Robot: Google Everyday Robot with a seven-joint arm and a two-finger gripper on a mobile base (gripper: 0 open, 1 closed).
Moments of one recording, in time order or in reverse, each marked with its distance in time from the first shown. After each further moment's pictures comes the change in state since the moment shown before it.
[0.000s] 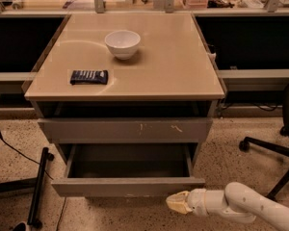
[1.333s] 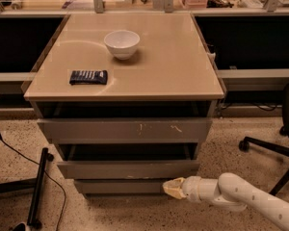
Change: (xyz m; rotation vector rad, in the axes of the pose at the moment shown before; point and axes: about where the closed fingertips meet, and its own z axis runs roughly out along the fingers) arm -0.035 -0.046 0.020 0.088 -0.055 -0.077
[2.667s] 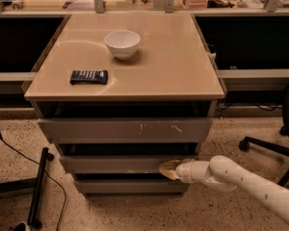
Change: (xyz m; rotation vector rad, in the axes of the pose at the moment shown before) arm -0.055 -0.049 0.025 0.064 -0.014 -0.111
